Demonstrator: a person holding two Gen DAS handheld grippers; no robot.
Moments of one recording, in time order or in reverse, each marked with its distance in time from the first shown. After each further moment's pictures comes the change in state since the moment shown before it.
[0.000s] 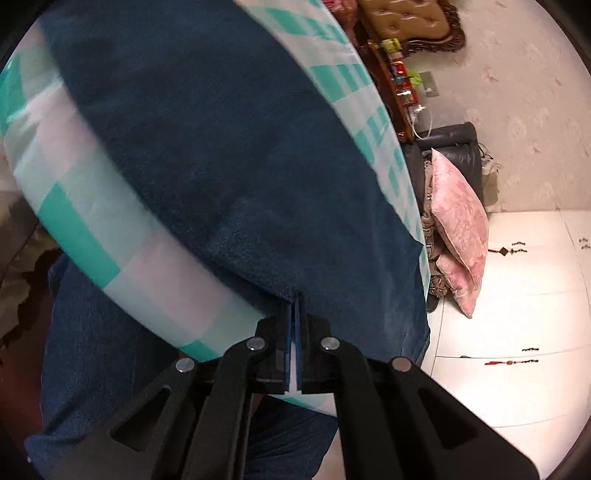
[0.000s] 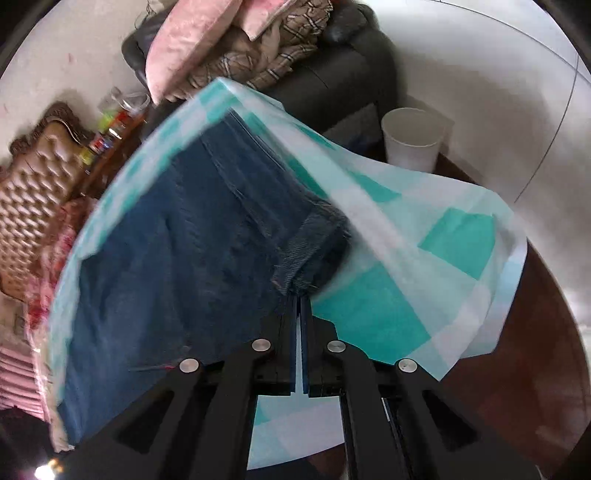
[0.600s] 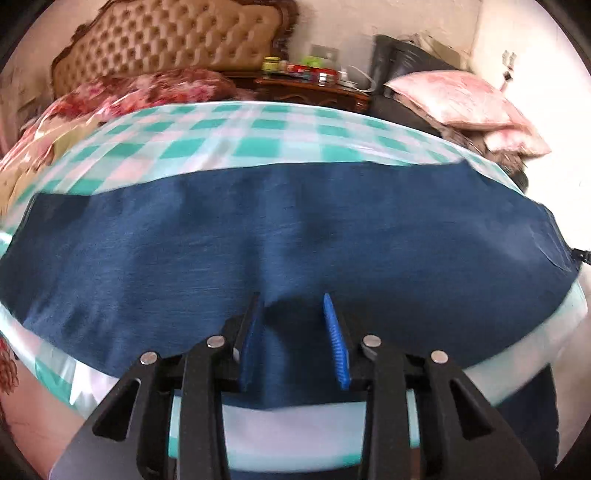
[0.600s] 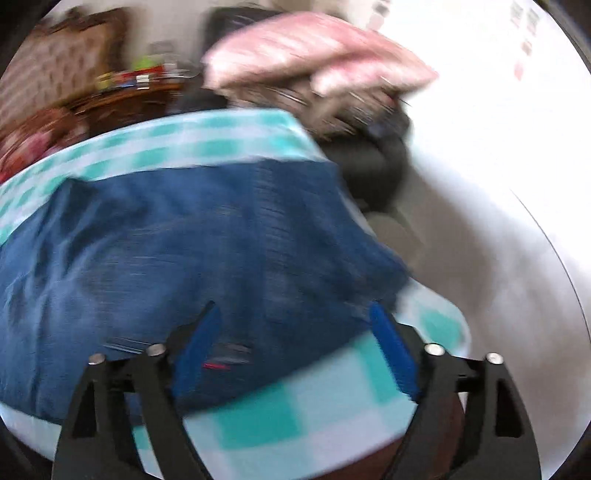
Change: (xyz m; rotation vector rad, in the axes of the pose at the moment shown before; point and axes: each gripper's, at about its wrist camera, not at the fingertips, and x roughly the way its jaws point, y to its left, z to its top) left arm 0.021 -0.039 0.014 0.864 -0.266 0.388; right arm -0.006 0.119 -0.048 -0.487 -0.275 -0.300
